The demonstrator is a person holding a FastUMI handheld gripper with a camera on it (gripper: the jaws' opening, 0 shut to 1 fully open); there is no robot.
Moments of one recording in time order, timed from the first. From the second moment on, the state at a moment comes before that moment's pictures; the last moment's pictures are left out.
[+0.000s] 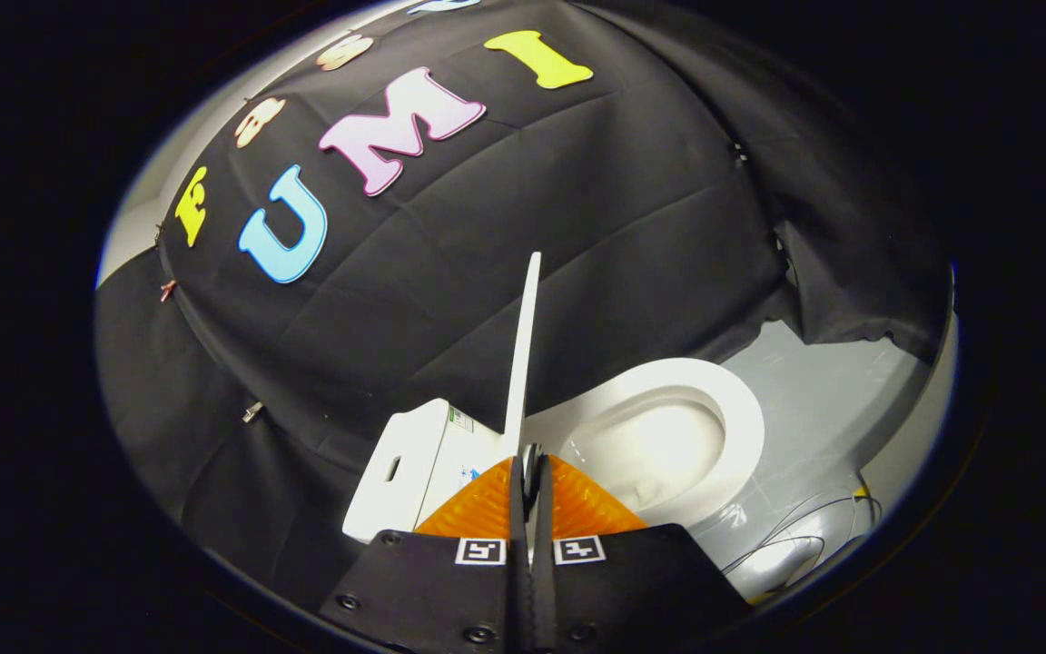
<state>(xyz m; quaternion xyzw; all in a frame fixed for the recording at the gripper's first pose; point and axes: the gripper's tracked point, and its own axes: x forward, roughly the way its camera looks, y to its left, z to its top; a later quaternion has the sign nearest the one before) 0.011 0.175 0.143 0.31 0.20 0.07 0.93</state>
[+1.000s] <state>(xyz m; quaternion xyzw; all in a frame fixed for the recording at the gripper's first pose) 0.003 0.289 0.206 0.16 0.19 0.07 0.97</state>
